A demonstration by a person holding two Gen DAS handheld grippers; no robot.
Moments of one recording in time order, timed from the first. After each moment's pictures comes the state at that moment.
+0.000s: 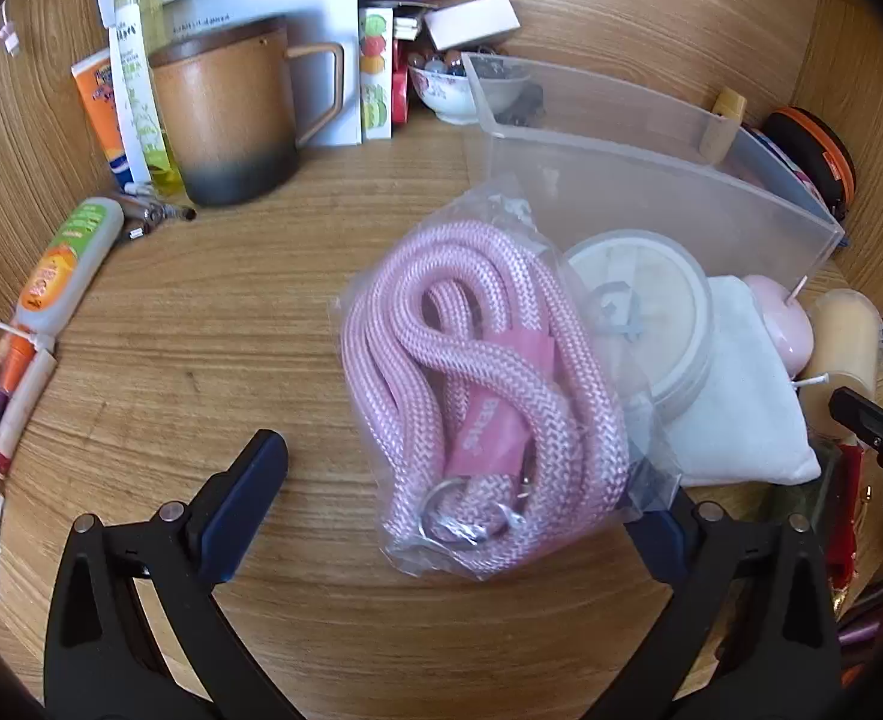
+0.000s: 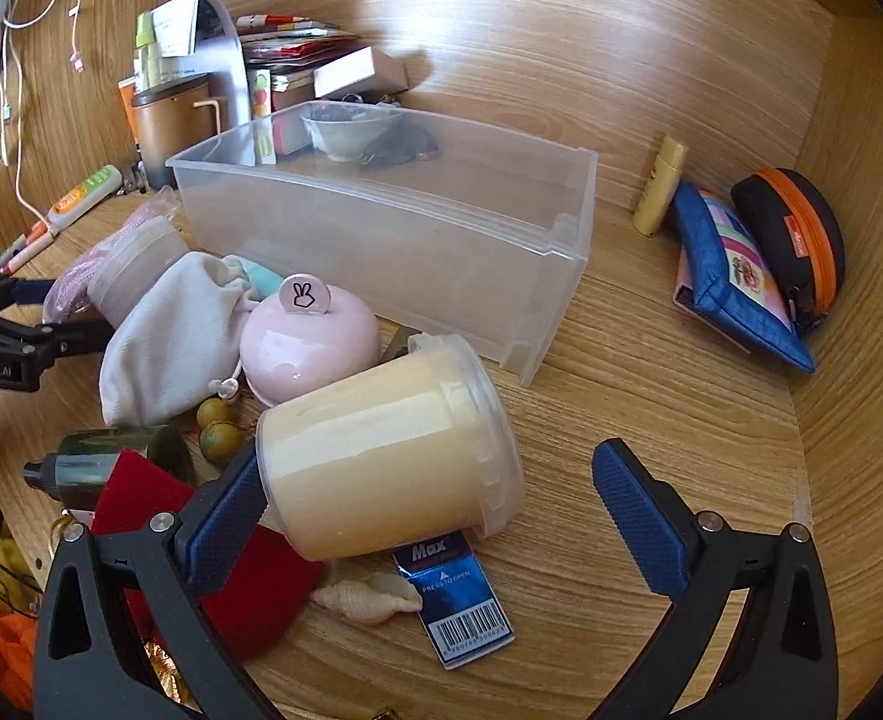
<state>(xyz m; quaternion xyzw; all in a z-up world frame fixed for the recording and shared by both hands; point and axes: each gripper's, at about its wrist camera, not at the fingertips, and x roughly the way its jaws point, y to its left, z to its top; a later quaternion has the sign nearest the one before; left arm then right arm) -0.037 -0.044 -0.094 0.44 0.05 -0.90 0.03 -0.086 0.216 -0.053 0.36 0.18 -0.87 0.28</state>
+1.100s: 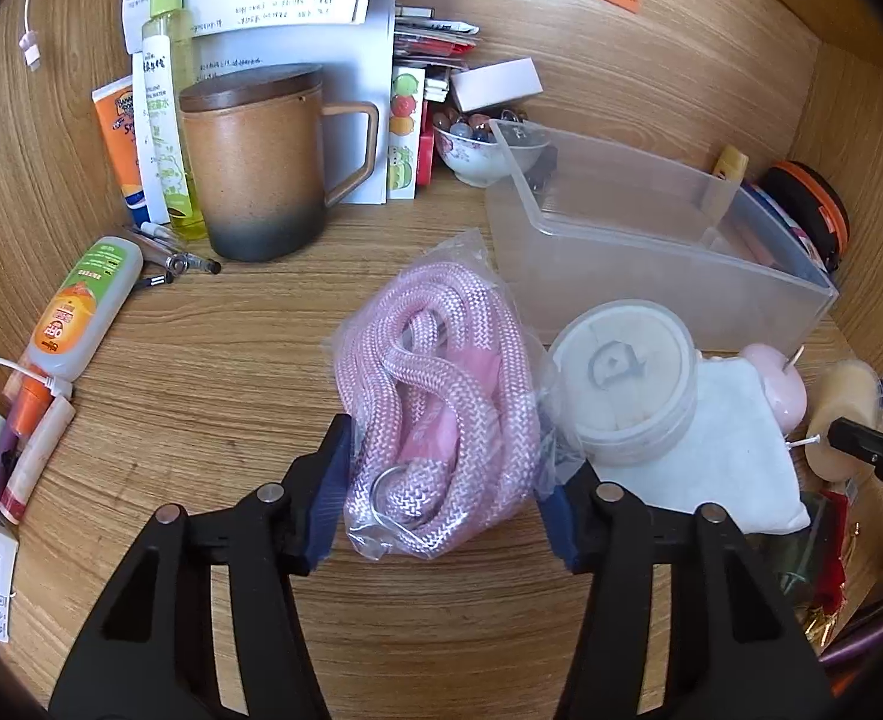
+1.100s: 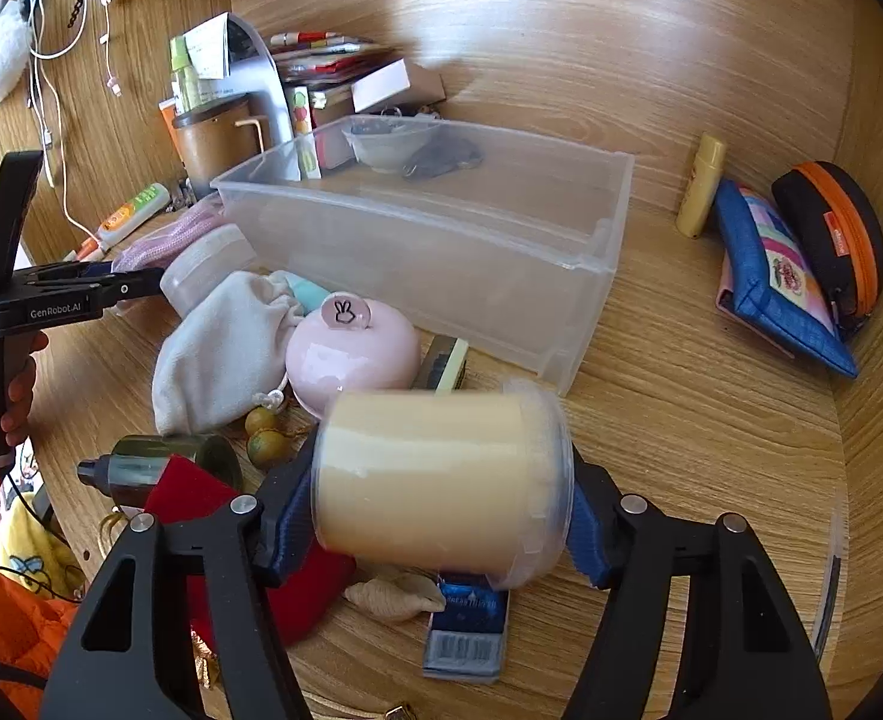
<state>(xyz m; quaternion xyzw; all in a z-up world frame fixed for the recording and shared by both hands) -0.037 -0.062 -0.077 0.39 0.07 -0.92 0.04 -0.091 0.224 -0.044 0.37 0.15 -0.85 0.34</state>
